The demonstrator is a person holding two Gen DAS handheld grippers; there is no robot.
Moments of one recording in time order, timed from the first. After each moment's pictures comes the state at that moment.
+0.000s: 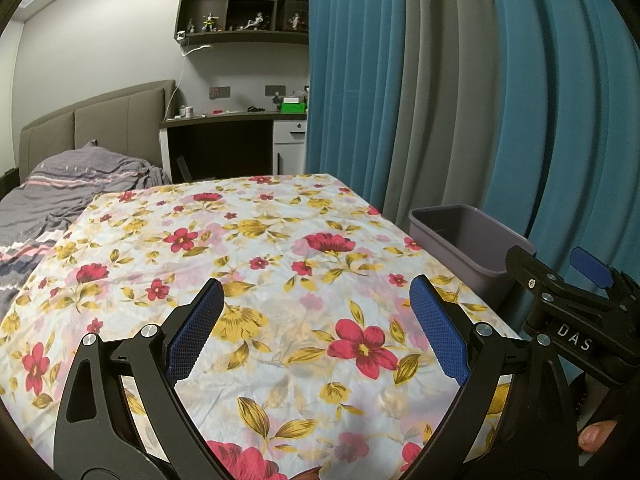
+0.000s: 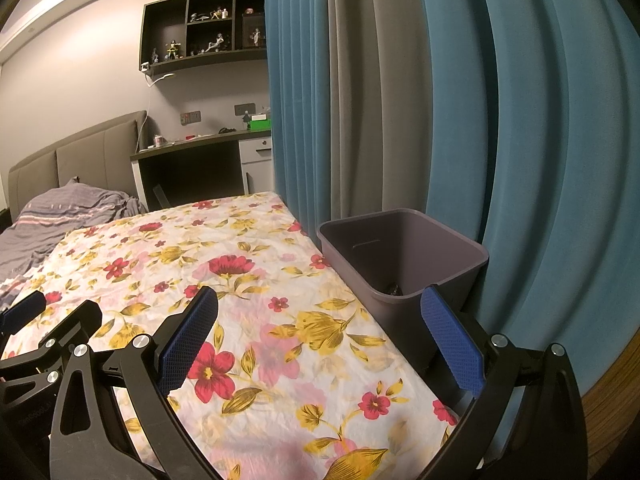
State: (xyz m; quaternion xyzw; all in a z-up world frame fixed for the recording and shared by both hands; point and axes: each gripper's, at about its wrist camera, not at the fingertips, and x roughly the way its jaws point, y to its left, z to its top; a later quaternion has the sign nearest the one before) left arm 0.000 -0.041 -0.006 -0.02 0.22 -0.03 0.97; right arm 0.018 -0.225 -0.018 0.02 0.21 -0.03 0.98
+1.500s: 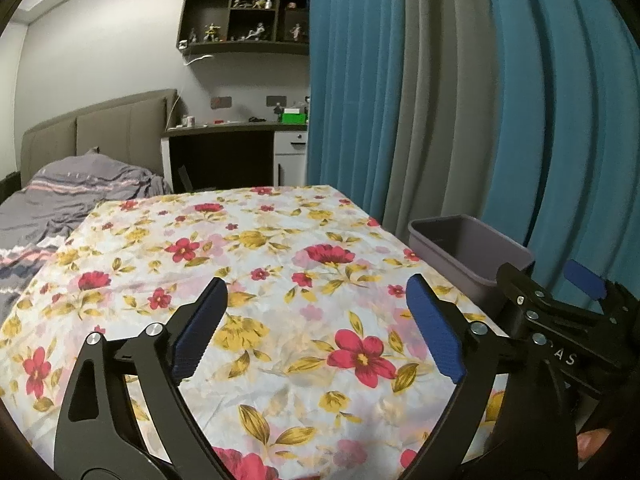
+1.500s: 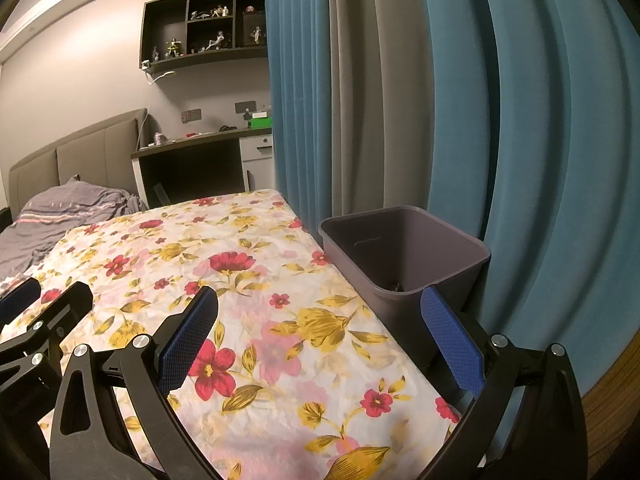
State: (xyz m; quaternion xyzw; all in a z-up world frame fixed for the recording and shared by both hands) left arm -0.004 -0.038 -0.001 -0.02 0.20 -0.03 0.98; right arm 0.018 -0.228 -0.018 0.02 0.21 -0.03 0.98
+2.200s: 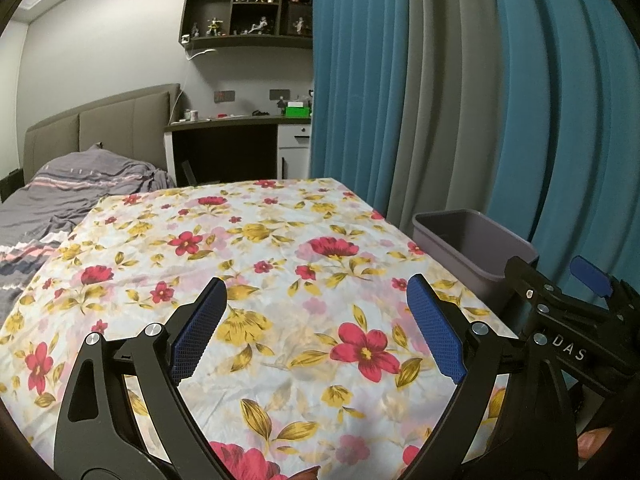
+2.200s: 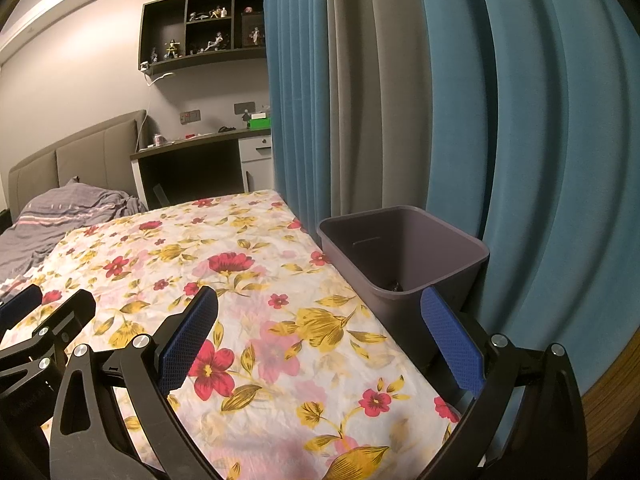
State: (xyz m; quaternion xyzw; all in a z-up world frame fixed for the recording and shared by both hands) left arm -0.002 -0.040 -0.003 -0.02 0.21 -0.02 0.98; right arm 0.018 -0.229 -0.018 0.02 0.21 -0.03 0.98
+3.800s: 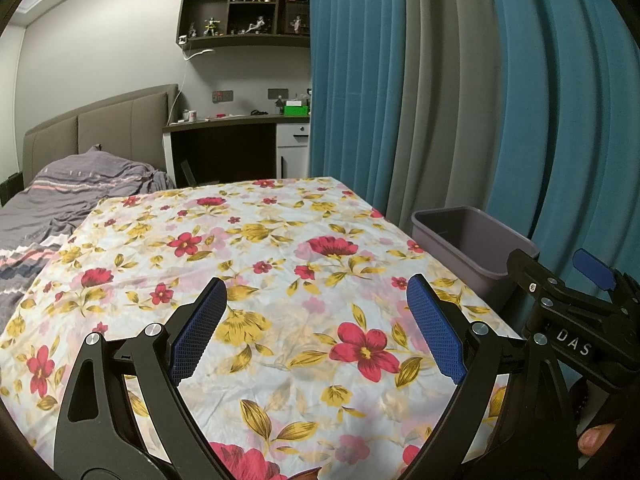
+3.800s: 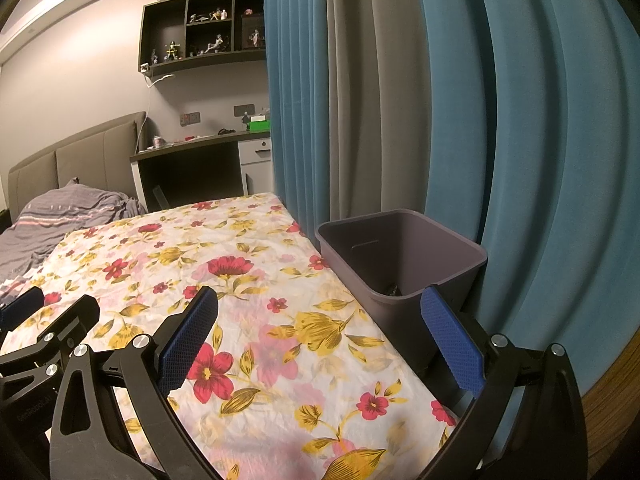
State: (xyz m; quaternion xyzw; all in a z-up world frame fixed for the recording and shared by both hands) left arm 0.001 -0.043 -0.002 -0.02 0.22 -0.02 0.98; right arm 0.018 -0.230 -0.017 0.02 0.20 -0.03 0.98
